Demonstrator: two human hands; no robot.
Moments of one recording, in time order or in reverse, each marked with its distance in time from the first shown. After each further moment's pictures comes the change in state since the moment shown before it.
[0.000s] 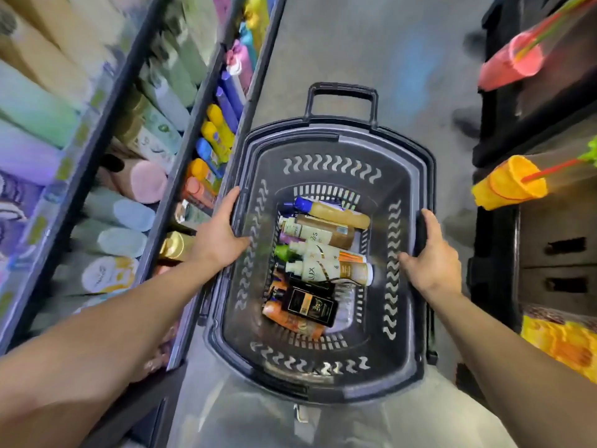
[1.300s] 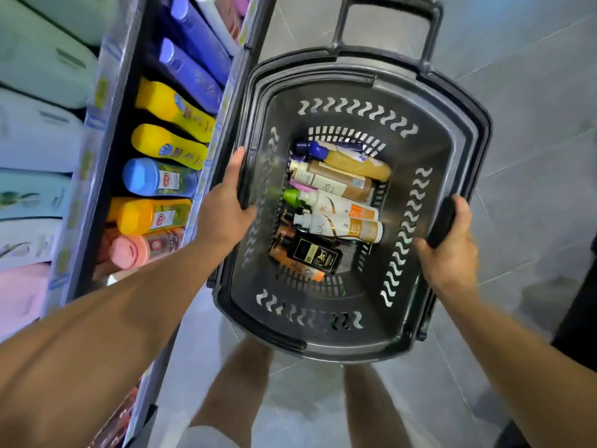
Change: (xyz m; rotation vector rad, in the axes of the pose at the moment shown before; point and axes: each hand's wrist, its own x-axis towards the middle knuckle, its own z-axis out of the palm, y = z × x) left_hand 0.459 -0.053 0.140 0.001 0.040 -0.108; right_hand 0.435 -0.092 0.230 0.012 -0.138 0.084
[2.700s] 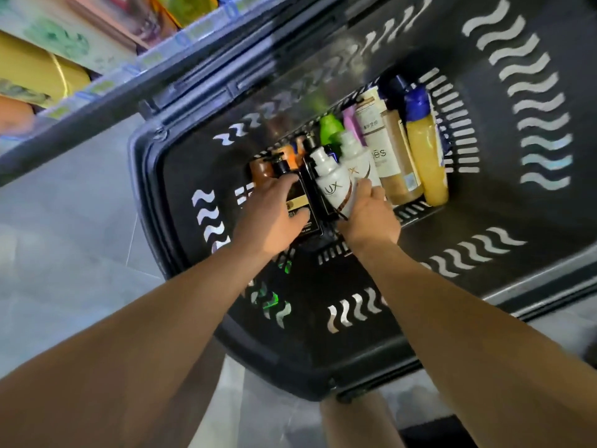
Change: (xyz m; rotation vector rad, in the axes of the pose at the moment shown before) left_hand -0.082 0.005 0.212 -0.384 0.075 -0.560; right_hand 0.084 -0.018 0.180 -0.950 -0.546 -0.781
